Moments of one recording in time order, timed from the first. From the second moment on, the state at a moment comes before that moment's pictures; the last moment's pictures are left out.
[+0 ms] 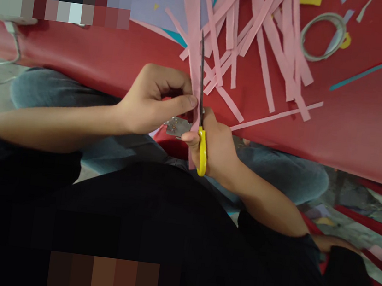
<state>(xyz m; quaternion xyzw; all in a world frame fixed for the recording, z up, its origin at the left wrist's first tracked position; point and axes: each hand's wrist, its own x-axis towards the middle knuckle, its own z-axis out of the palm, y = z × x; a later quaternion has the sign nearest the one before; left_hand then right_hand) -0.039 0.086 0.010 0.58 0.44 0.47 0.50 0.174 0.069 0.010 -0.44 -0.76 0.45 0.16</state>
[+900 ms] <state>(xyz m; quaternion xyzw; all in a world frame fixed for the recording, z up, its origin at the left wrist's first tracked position) -0.043 0.083 0.018 0.60 0.43 0.45 0.50 0.177 0.074 0.011 -0.47 -0.73 0.42 0.28</state>
